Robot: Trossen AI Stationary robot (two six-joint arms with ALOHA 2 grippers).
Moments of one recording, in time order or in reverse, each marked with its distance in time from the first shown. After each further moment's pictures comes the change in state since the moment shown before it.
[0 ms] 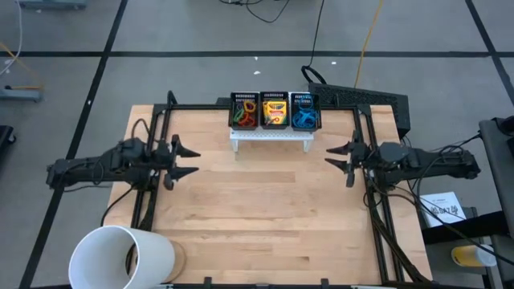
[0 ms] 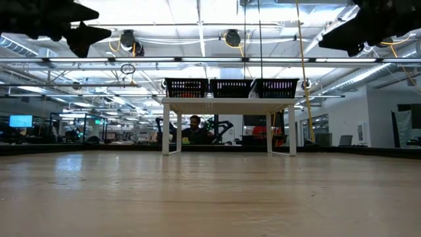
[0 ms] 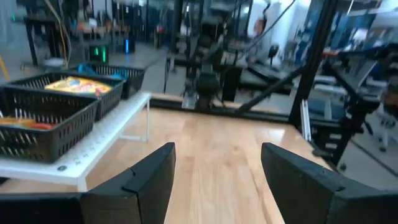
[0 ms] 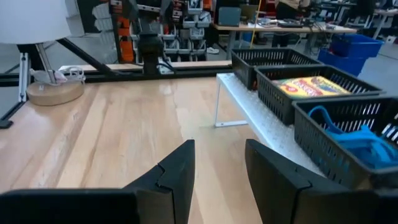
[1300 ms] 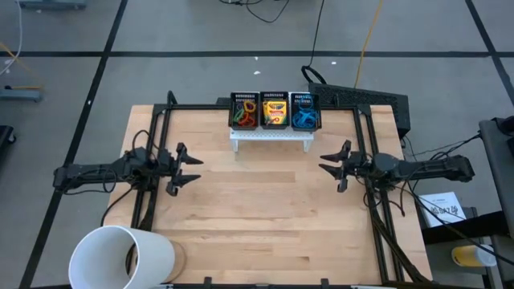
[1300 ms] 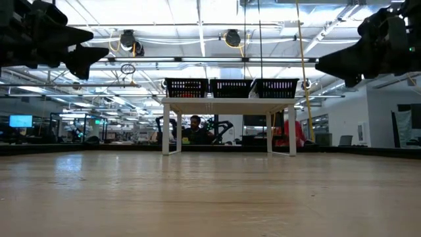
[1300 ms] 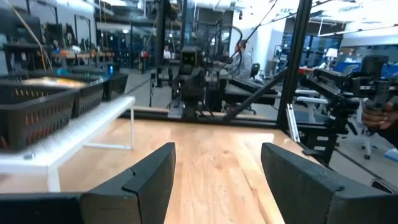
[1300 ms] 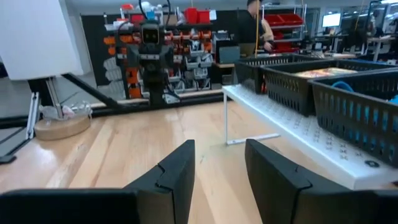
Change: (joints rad) left arm -0.005 -0.144 -0.296 0.286 0.063 0.018; right arm 0.001 -0.135 -0.398 0.480 -0.004 0.036
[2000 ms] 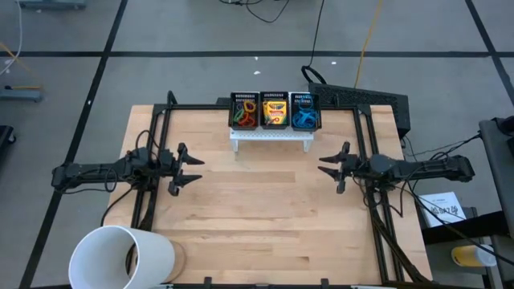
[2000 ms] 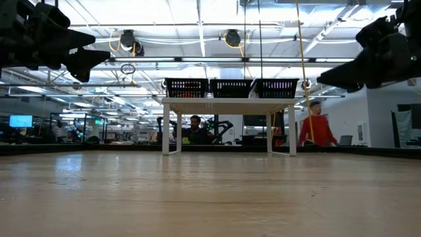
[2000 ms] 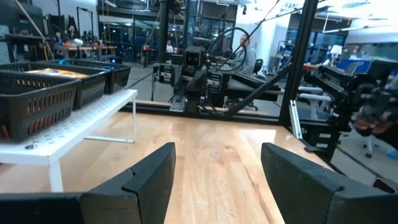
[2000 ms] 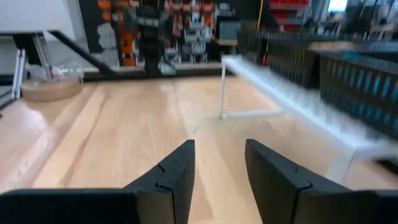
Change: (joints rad) left arm 0.001 0.035 0.000 0.003 -0.010 -0.011; right arm 0.000 0.003 -0.007 -0.110 0.001 -0.054
